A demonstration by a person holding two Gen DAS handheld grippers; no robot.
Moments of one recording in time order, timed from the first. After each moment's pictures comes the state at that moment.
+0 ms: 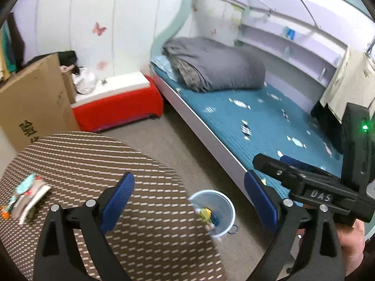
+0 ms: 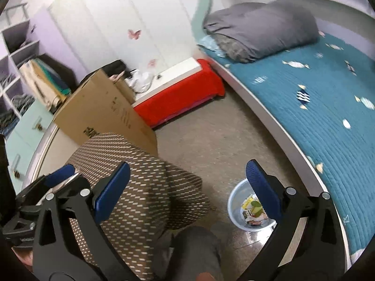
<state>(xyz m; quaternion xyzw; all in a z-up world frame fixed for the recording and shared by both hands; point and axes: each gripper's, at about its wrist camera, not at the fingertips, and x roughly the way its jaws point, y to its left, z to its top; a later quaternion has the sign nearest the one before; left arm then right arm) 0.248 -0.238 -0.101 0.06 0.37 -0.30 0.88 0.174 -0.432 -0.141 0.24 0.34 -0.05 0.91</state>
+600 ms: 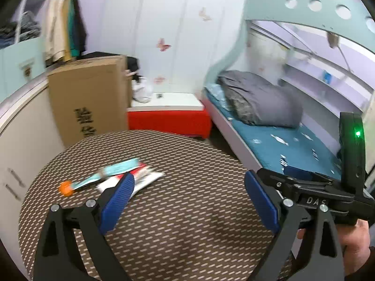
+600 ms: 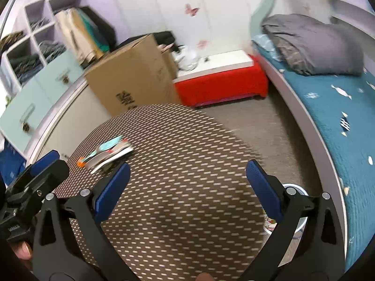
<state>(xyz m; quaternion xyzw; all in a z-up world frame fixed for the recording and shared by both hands) 0.242 -0.040 -0.080 -0.02 0.32 -0.18 0.93 0.232 -0.265 -0.114 0.14 0.37 0.06 0.91</state>
